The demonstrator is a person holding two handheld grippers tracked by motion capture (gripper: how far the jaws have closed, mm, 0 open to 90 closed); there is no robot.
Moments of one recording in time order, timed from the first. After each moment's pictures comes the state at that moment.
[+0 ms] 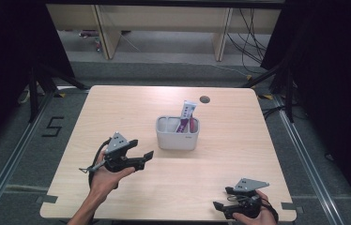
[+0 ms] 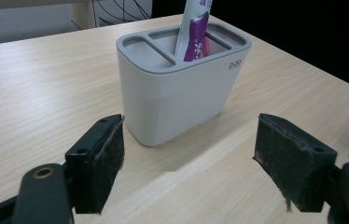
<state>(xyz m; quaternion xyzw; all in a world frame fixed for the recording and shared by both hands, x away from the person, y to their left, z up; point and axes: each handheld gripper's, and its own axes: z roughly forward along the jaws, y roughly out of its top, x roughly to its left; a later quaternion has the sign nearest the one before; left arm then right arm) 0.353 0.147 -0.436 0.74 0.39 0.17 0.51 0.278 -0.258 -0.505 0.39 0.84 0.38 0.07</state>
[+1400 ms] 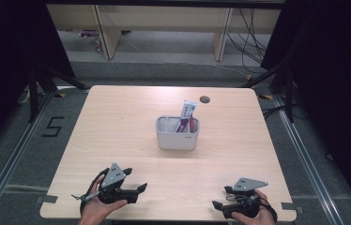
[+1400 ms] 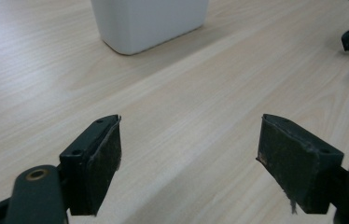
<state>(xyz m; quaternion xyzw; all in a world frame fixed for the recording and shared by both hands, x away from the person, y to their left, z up) 0.295 0.159 -0.490 0.80 0.36 0.16 0.46 0.281 -0.256 -0.504 0.38 0.84 0.38 0.07</state>
